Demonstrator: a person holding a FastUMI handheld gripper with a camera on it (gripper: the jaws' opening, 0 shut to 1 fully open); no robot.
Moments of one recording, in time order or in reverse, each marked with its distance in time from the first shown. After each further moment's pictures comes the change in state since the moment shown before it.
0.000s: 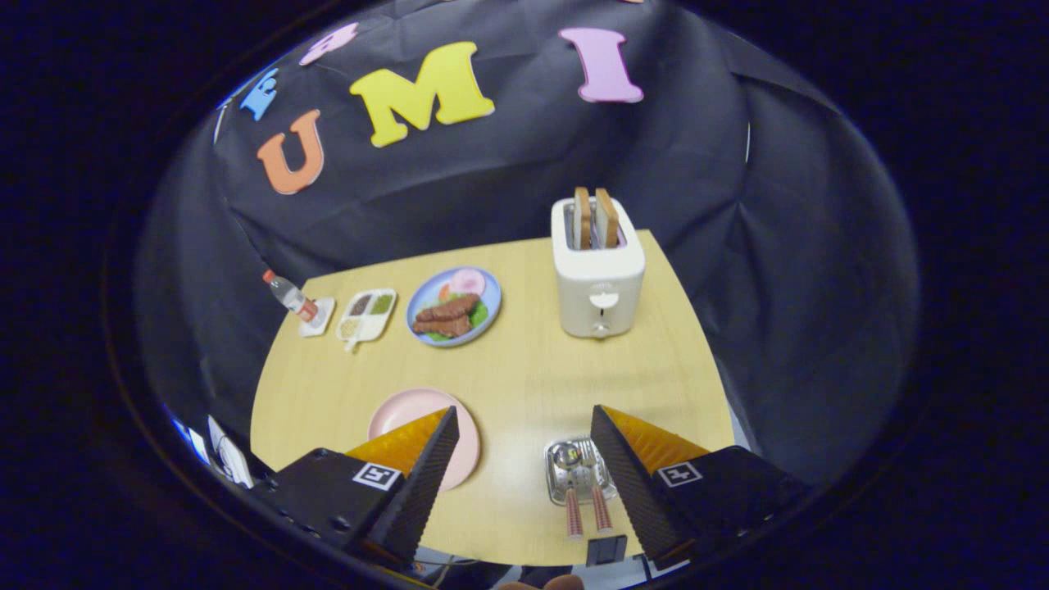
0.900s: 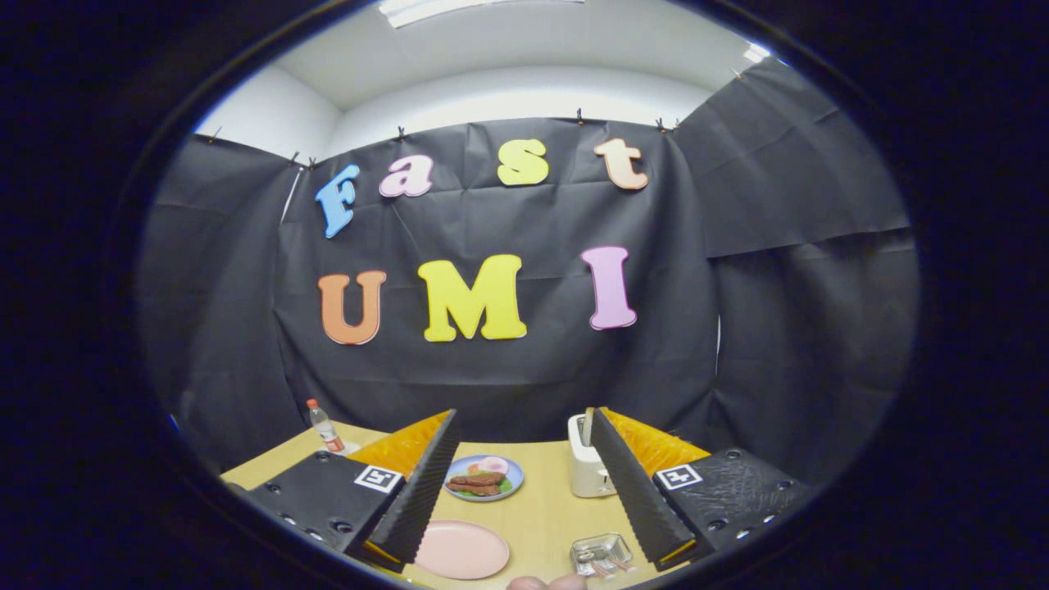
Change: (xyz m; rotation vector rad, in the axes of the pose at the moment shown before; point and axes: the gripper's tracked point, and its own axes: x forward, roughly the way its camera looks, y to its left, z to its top) arm -0.150 0.072 0.060 -0.057 -0.793 -0.027
